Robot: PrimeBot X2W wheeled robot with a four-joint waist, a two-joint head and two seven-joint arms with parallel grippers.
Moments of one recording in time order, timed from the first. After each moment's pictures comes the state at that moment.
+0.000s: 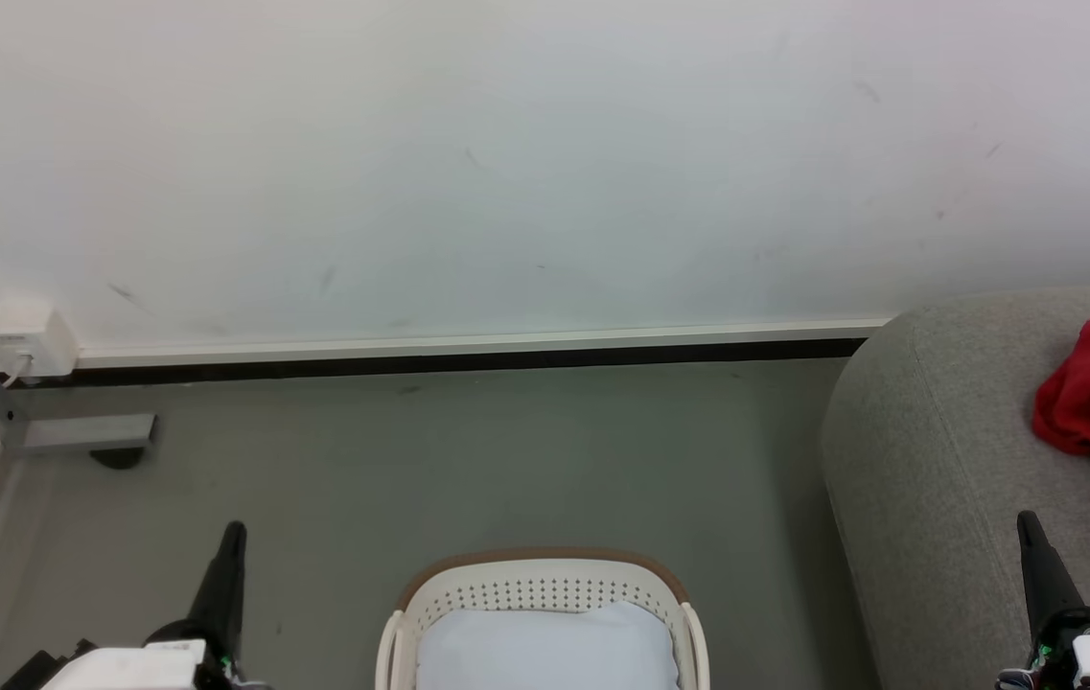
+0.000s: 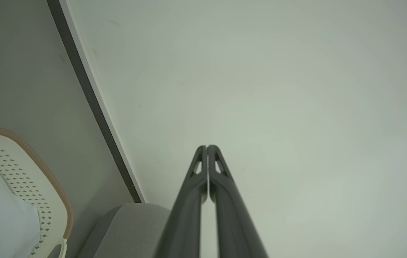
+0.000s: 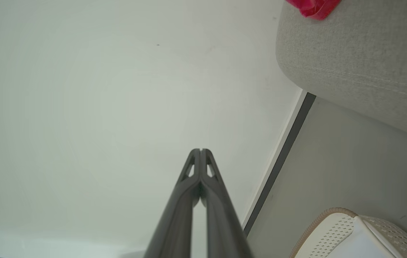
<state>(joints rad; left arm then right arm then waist) -0.10 0.04 0.11 0.25 -1.51 -0.13 0.09 -0.10 -0.06 -0.09 0.25 1.53 0.13 0.08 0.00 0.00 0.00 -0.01</state>
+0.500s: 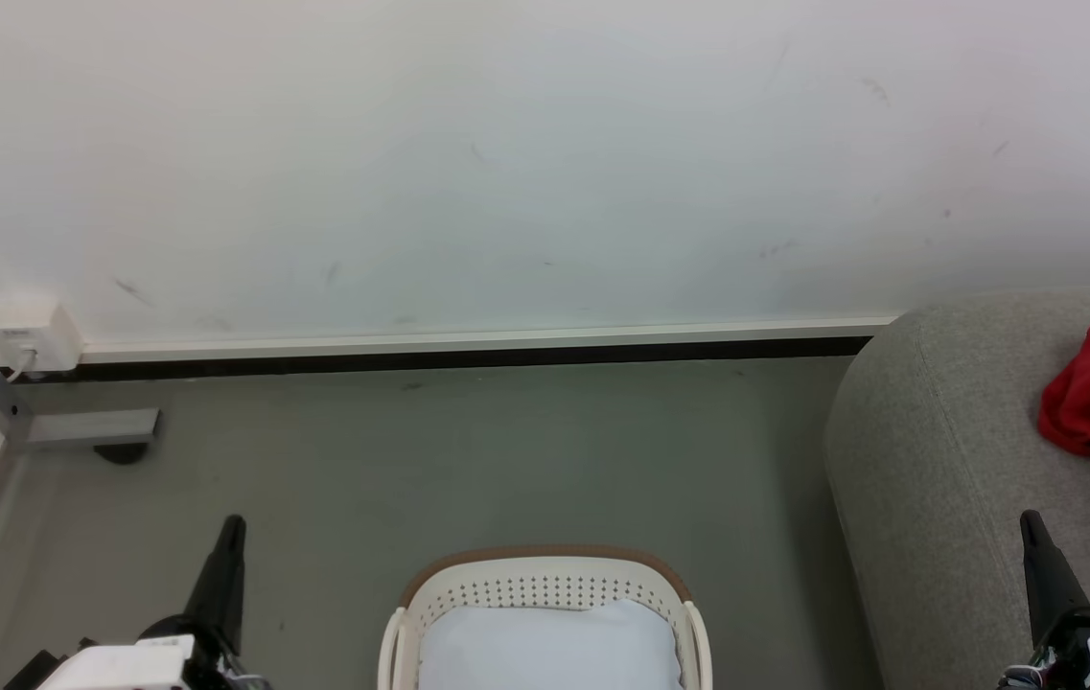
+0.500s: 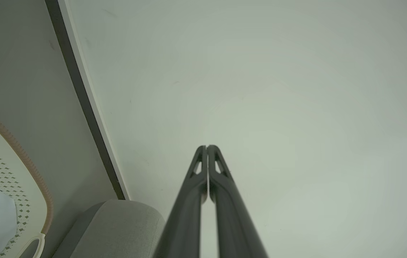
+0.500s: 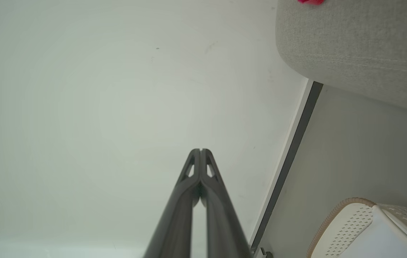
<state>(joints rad) -0.10 0.05 0.11 0.25 -1.61 -0.13 0.11 -0.10 -0.05 -0.11 0.25 1.61 0.13 0.11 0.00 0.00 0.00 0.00</state>
